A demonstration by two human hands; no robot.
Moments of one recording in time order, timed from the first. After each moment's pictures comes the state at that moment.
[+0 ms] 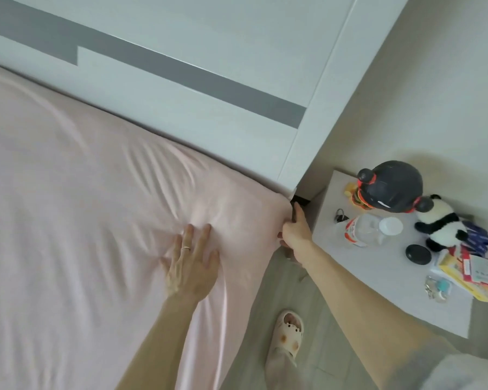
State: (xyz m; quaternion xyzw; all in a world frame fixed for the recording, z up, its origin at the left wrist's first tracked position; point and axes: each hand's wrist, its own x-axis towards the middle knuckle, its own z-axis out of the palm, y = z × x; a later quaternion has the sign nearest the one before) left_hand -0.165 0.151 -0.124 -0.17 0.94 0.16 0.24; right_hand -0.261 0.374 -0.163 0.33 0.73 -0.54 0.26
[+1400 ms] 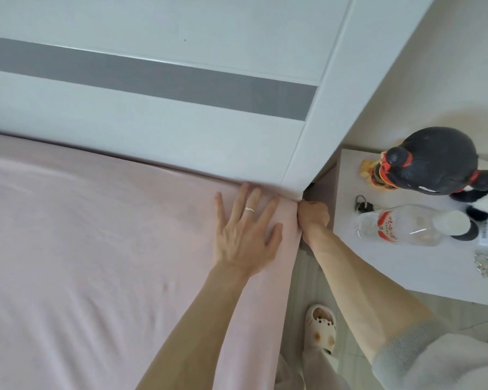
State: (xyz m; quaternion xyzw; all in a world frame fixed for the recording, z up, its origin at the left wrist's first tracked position) left_hand -0.287 0.218 -0.152 0.18 0.98 0.06 0.05; right_hand -0.322 0.378 -0.241 0.53 0.67 -0.50 0.15
